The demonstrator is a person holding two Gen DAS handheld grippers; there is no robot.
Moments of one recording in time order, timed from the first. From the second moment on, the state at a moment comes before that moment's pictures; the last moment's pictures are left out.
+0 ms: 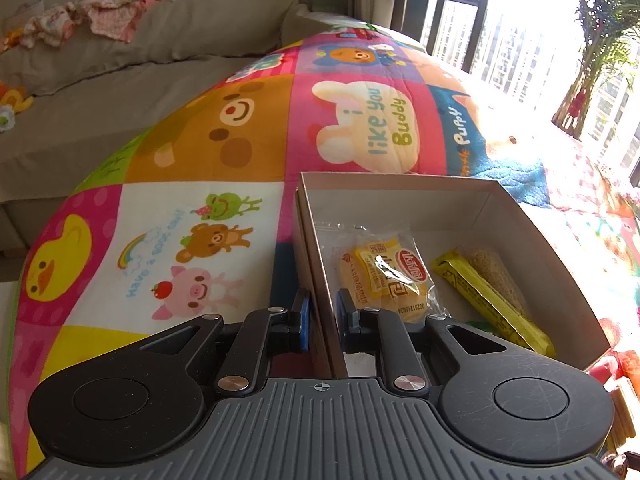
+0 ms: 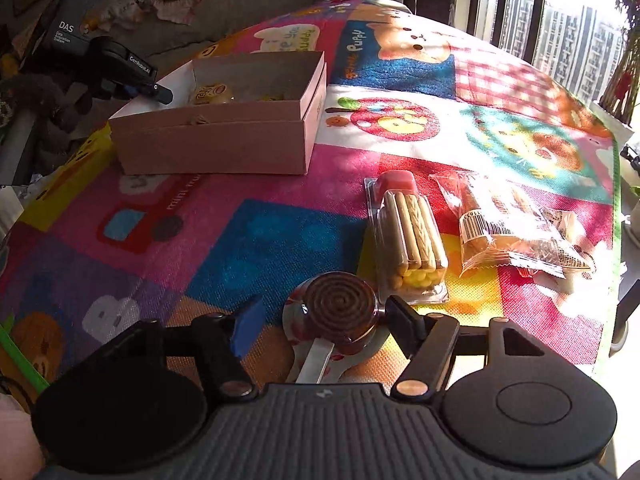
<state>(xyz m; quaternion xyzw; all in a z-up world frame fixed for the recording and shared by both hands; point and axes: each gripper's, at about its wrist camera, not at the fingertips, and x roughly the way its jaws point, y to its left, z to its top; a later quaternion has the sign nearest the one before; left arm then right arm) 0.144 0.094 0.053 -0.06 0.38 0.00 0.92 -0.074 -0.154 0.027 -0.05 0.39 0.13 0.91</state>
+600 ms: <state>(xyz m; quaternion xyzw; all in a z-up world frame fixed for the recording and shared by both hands) 0.144 0.095 0.053 -0.06 0.37 0.00 0.93 -0.065 -0.149 0.059 -0.02 0.39 0.19 0.90</state>
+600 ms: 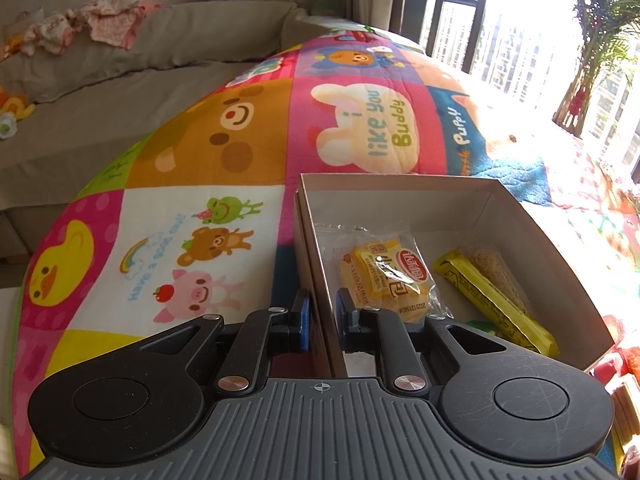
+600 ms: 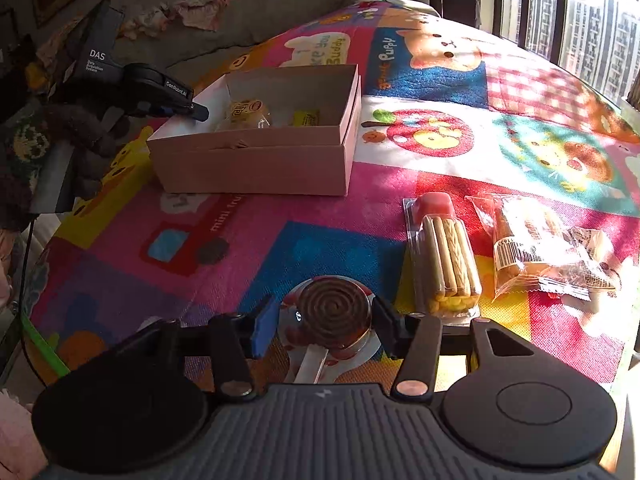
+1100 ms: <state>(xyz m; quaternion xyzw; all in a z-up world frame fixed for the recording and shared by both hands) 0.147 0.103 0.050 -0.07 0.37 -0.01 0.93 0.011 -0.115 0.179 0.02 0.23 0.22 0.95</state>
